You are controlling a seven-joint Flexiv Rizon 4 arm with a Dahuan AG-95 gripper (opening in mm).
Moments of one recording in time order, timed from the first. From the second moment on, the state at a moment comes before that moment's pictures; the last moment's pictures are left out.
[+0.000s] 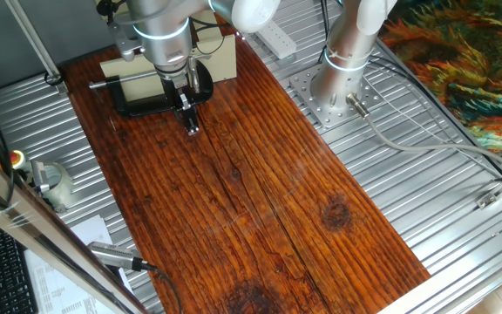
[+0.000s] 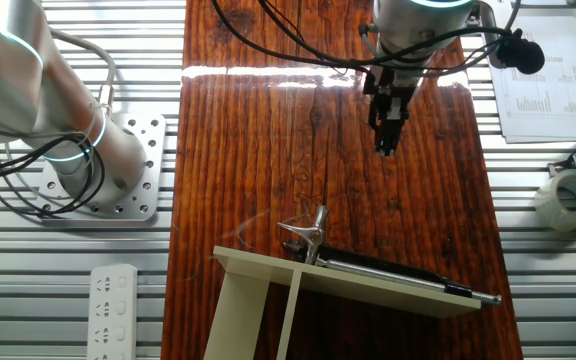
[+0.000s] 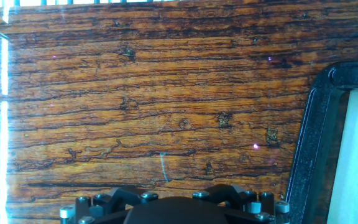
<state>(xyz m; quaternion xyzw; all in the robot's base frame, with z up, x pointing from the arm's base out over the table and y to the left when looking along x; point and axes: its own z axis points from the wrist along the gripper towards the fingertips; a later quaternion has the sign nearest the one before) 0.500 0.000 0.170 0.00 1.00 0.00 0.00</state>
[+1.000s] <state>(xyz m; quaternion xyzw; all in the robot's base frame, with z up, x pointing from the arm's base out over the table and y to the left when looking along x) 0.497 -0.007 0.176 -0.03 0.99 -0.10 -0.04</state>
